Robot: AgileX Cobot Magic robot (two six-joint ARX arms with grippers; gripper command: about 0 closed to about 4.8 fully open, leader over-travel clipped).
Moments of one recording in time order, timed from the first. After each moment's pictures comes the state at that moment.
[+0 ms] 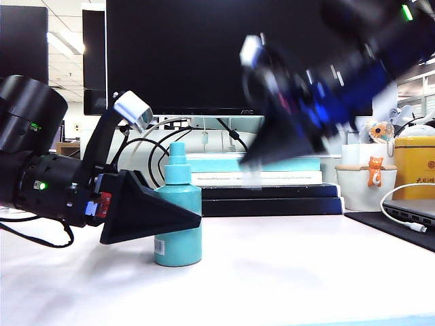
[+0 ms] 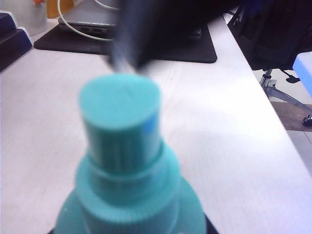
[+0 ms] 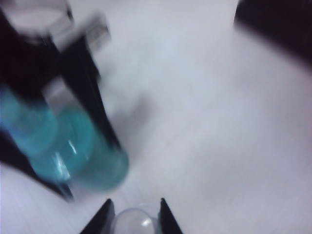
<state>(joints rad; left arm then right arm) -0.43 1.87 0.50 0.92 0.95 0.39 0.52 1.42 0.79 -0.08 -0.49 -0.13</state>
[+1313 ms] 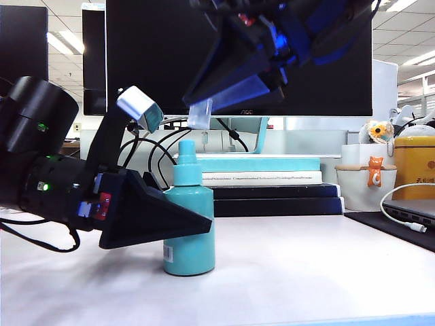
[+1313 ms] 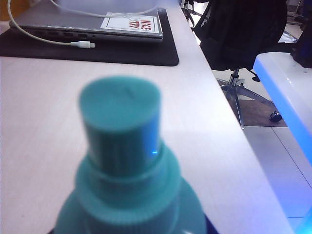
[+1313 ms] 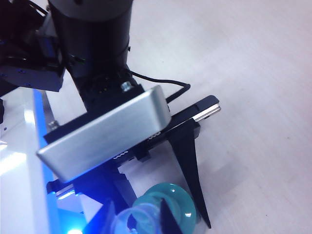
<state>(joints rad) -0.48 1.87 0.51 0.89 1.03 0.39 0.65 1.44 1.02 -0.35 -0.61 -0.13</state>
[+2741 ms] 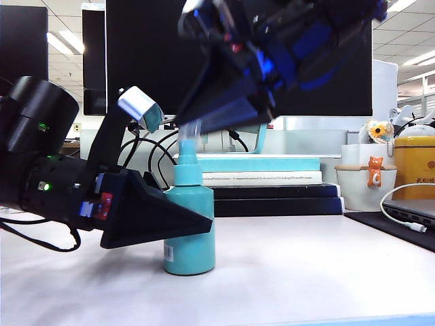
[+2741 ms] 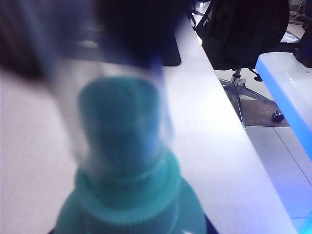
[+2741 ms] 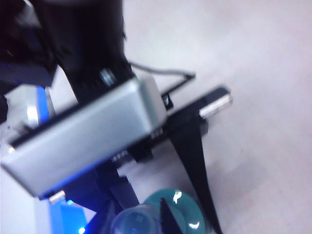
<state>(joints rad) -0.48 1.87 0.51 0.89 1.02 0.39 0.65 1.52 1.02 -0.30 -0.65 -0.11</state>
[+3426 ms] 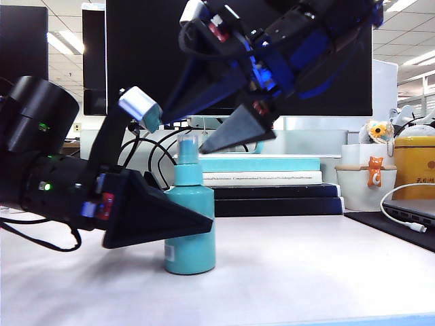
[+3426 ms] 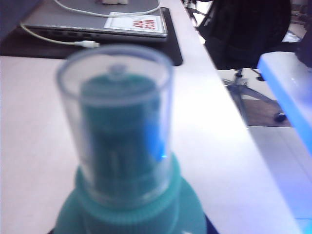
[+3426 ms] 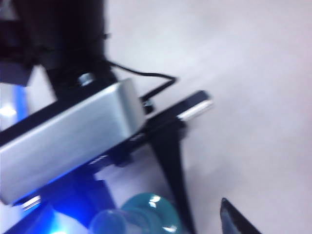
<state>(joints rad) -0.48 1.87 0.51 0.90 0.99 0.39 0.65 1.52 1.02 -0.28 -0.57 -0.16</state>
